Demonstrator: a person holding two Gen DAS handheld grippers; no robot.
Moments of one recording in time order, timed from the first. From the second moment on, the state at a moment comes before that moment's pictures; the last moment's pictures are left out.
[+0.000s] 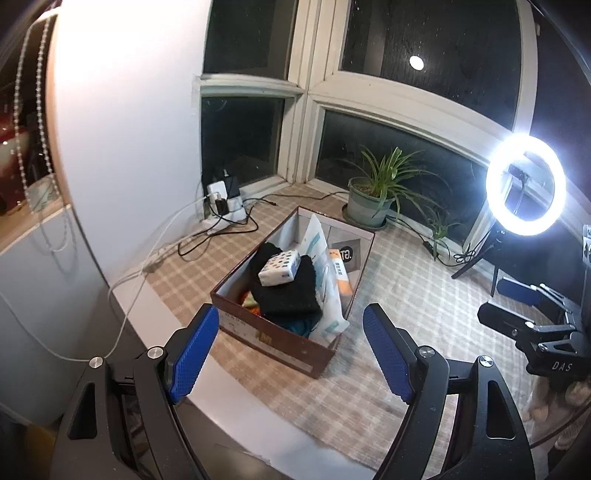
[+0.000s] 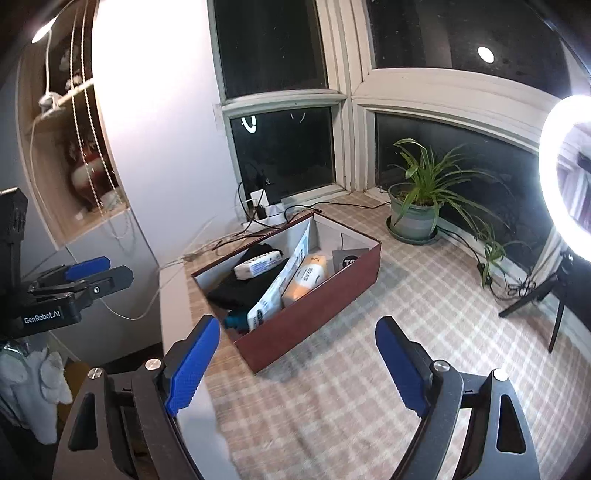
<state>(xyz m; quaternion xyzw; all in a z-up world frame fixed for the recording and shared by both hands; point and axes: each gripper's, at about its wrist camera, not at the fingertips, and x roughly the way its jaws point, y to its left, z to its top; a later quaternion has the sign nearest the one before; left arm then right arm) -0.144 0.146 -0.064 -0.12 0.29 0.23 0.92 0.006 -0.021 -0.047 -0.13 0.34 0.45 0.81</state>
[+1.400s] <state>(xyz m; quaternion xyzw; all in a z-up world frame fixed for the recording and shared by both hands) -0.167 0.106 -0.045 -0.12 0.25 0.25 0.93 -0.017 -0.055 -0.029 -0.12 0.31 0.45 0.83</state>
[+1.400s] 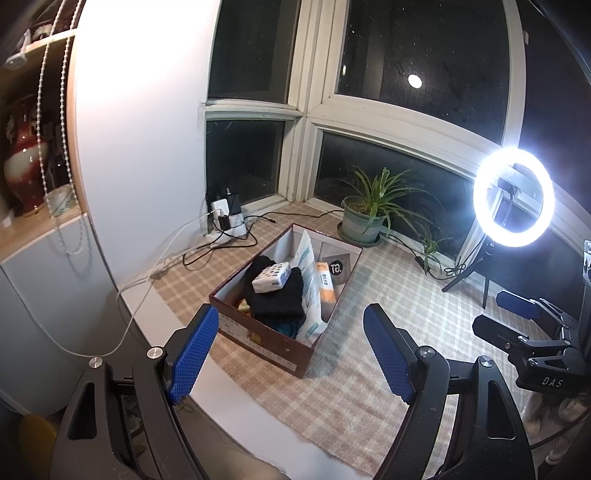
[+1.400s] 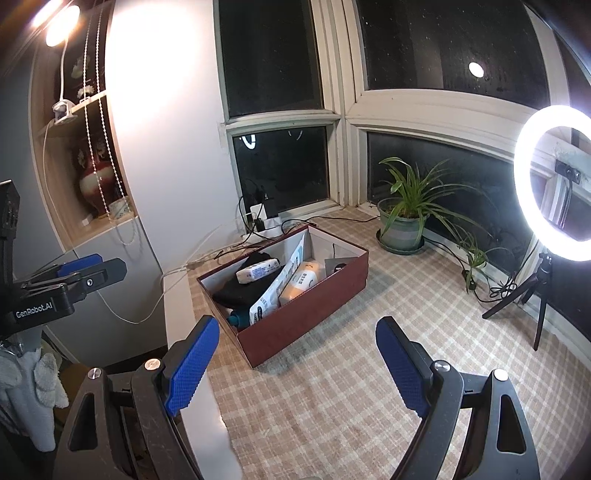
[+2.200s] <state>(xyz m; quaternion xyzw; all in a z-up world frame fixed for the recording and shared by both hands) -0.155 0.098 -0.047 -0.11 0.27 0.23 0.93 -0.004 -0.065 -0.036 -0.11 0.32 0.43 0.84</state>
